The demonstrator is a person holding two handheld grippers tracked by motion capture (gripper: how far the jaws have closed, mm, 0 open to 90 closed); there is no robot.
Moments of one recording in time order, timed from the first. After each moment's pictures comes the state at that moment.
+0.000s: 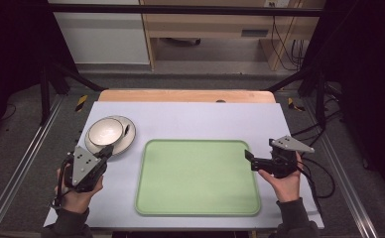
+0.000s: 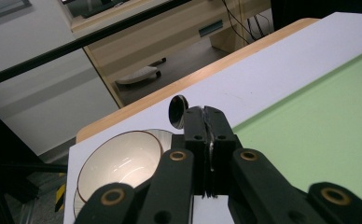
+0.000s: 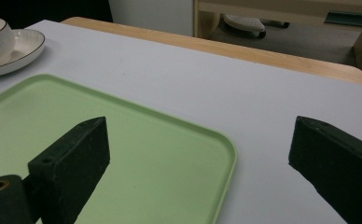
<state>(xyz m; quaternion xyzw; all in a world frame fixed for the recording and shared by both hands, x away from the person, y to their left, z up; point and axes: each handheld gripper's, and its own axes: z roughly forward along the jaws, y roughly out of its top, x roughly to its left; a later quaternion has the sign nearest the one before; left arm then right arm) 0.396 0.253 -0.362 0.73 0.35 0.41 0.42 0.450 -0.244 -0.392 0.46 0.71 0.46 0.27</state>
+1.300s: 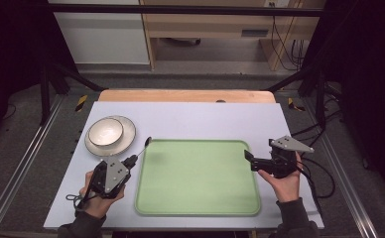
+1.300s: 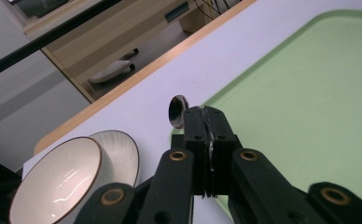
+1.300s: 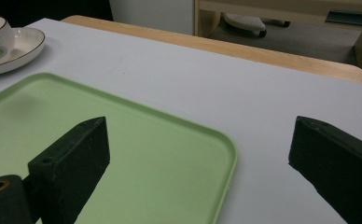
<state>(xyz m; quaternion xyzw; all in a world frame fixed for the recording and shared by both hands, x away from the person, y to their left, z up) 0.396 0.205 -0.388 0.79 0.29 0.38 0.39 0.451 -0.243 -0.393 0.46 0.71 0.45 0.27</state>
